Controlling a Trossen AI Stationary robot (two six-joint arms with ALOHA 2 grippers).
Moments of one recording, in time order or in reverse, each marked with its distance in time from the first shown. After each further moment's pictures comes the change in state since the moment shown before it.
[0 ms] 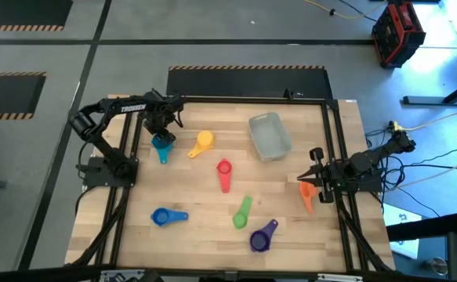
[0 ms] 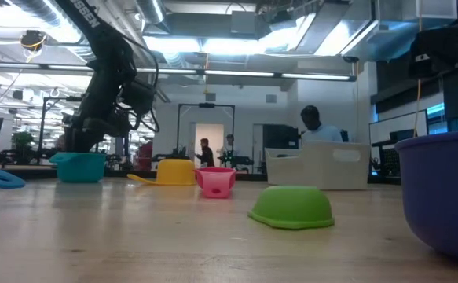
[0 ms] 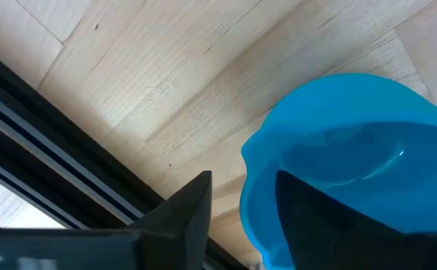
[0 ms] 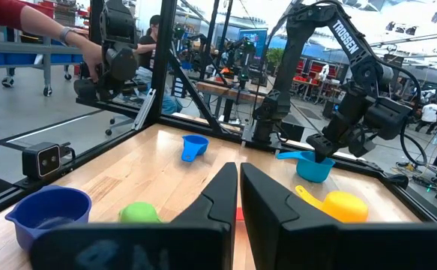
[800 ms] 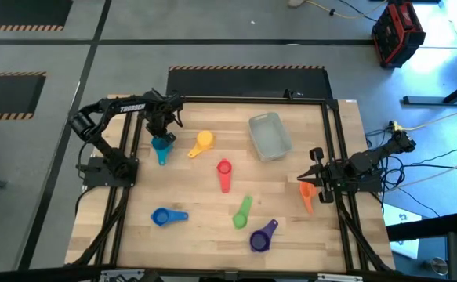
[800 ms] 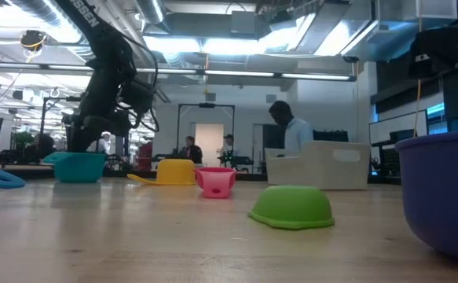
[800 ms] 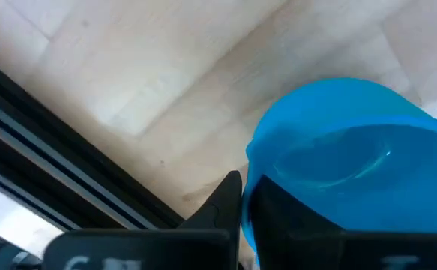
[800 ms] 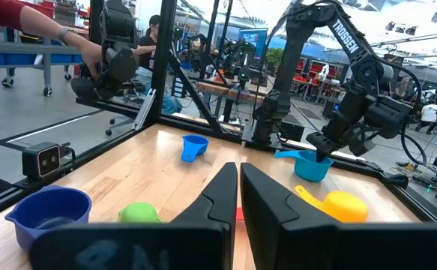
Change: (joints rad) left arm 0.000 -0.006 0.002 -0.009 0.053 0.002; right arm 0.000 0.000 0.000 0.000 0.000 0.000
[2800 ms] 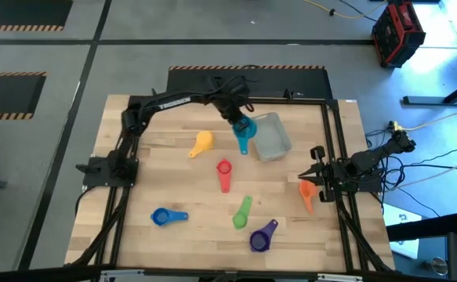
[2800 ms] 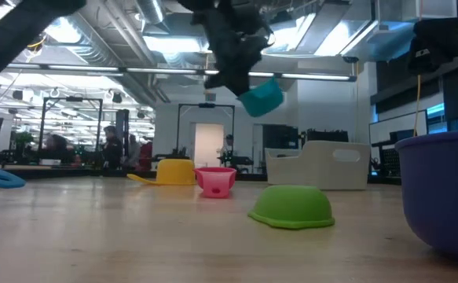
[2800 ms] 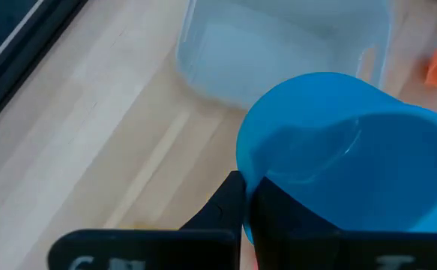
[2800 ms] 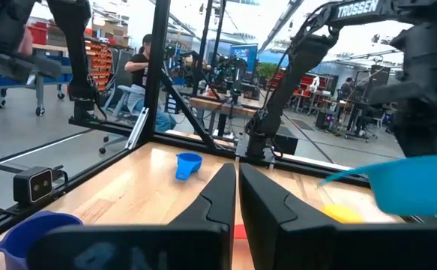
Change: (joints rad) left arm -0.408 0.509 1.180 0.006 0.228 -0.170; right arm 0.000 0.000 0.000 0.062 0.010 0.000
